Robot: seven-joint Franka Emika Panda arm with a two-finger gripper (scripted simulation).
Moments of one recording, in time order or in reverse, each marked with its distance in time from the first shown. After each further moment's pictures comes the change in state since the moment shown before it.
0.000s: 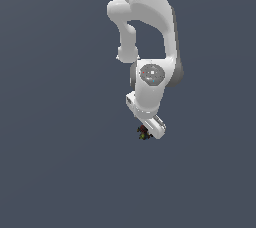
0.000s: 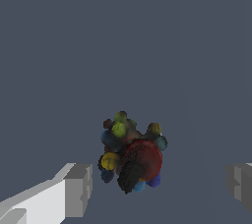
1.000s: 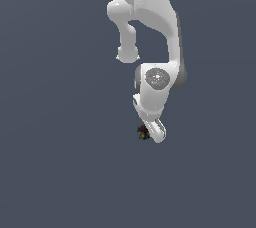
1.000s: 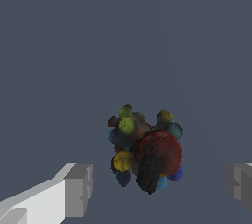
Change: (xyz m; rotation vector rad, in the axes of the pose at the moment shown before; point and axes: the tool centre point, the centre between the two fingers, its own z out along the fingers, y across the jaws) arm -0.011 -0.012 0.013 0.006 0.004 0.193
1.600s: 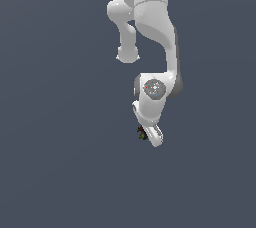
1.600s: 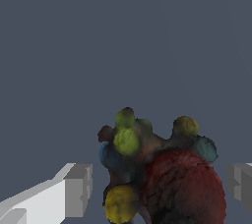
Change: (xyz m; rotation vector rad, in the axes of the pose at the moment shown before) arm 0.000 0.000 0.044 0.001 0.000 0.004
